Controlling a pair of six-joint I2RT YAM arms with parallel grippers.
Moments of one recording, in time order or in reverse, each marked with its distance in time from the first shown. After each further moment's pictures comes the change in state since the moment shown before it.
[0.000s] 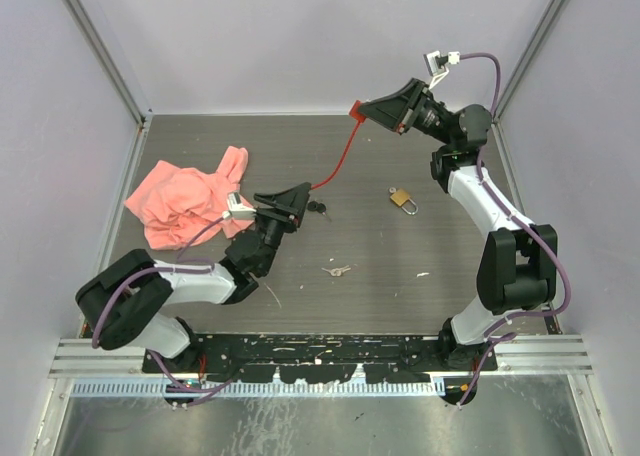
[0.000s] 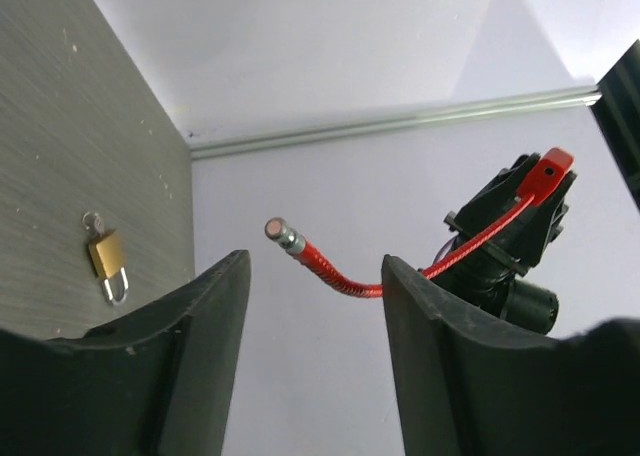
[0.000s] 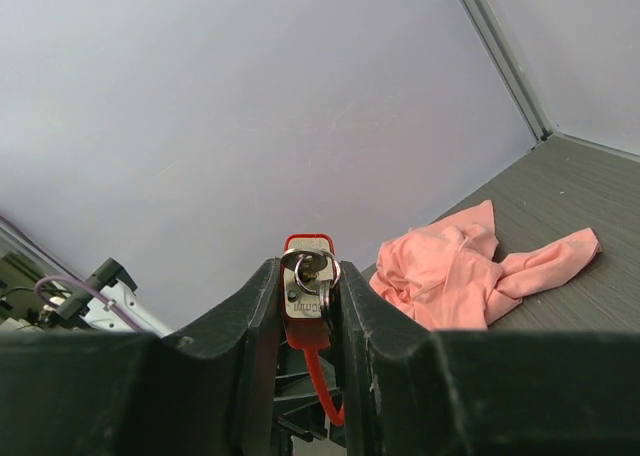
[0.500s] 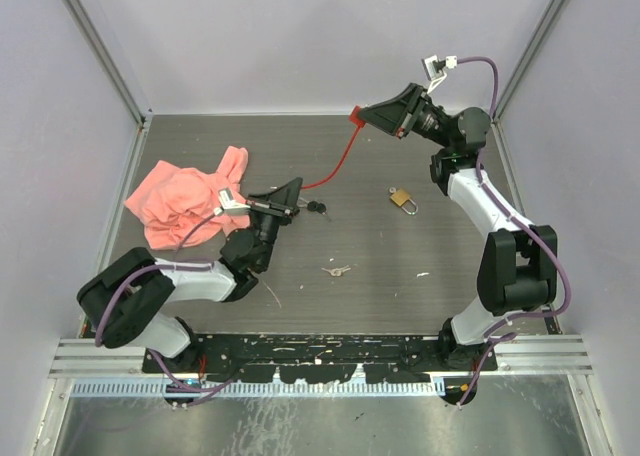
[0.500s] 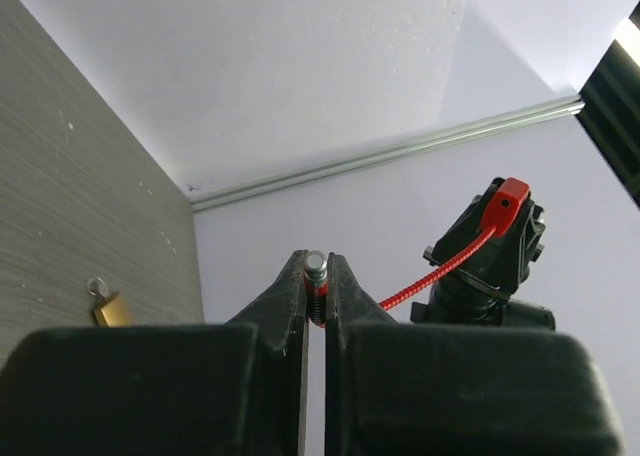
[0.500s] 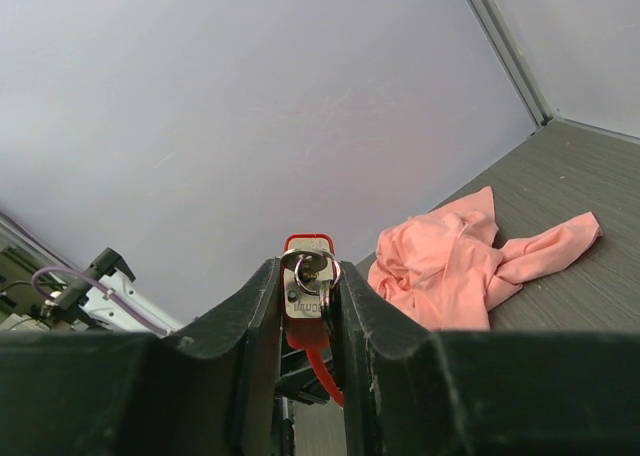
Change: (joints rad) left arm 0.024 0.030 0.008 0.133 -0.069 0.113; right arm 0.001 -0.006 -0.027 -0.002 -0.011 -0.008
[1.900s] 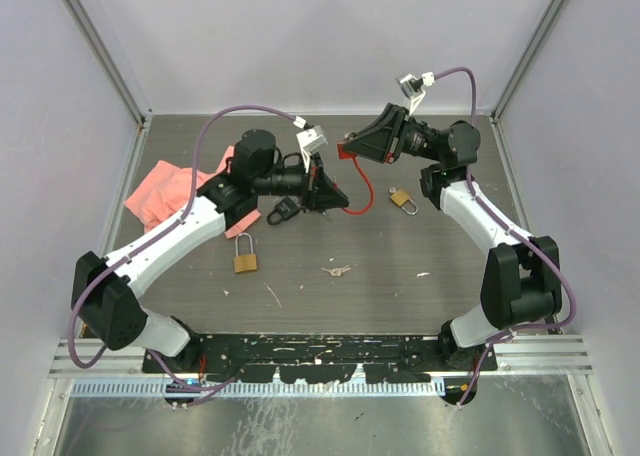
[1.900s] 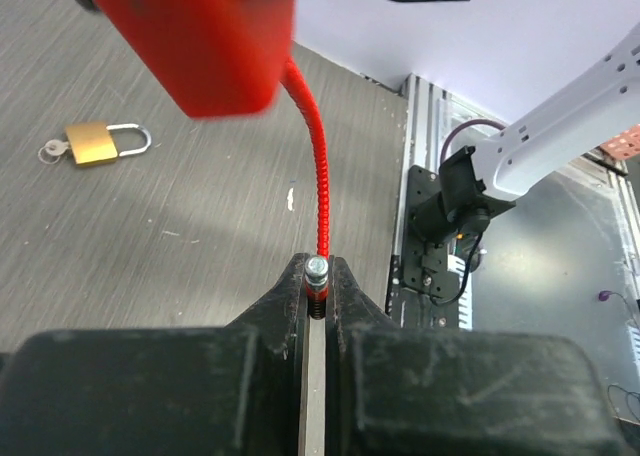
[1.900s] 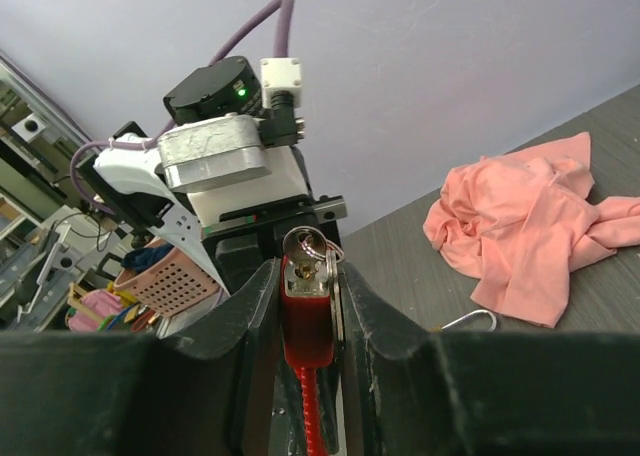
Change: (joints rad) left arm 0.163 -0.041 0.790 -1.397 1.345 1.091; right arm 0.091 -0.082 -0.102 0.074 -0.150 0.008
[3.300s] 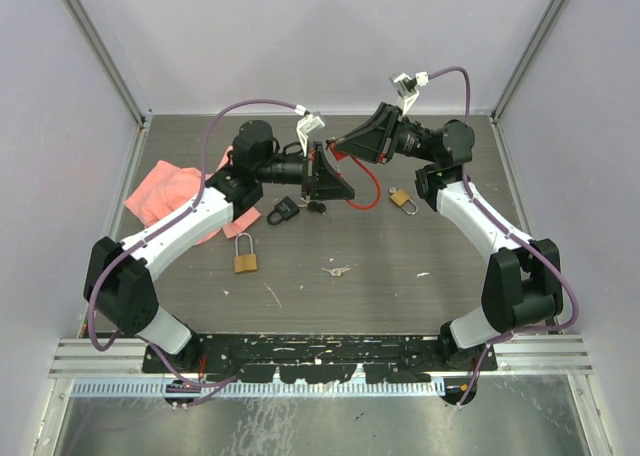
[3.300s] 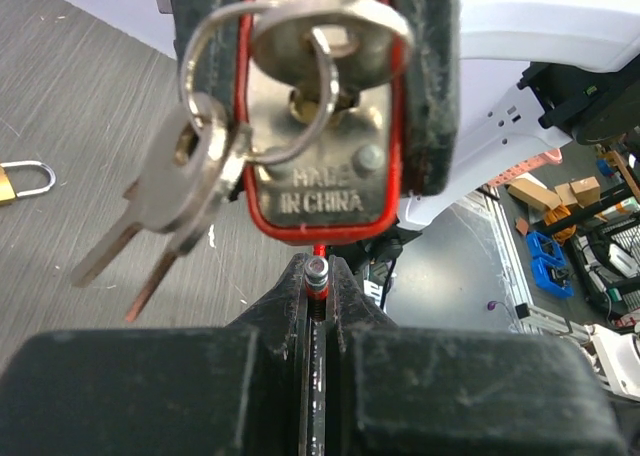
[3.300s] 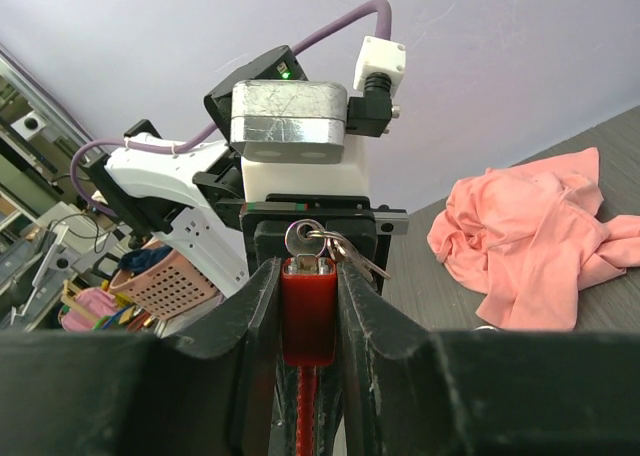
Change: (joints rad) left arm 0.051 0.106 0.028 0.270 0.221 -0.320; right arm 0.058 -0.016 0.016 -0.048 0.041 -0.051
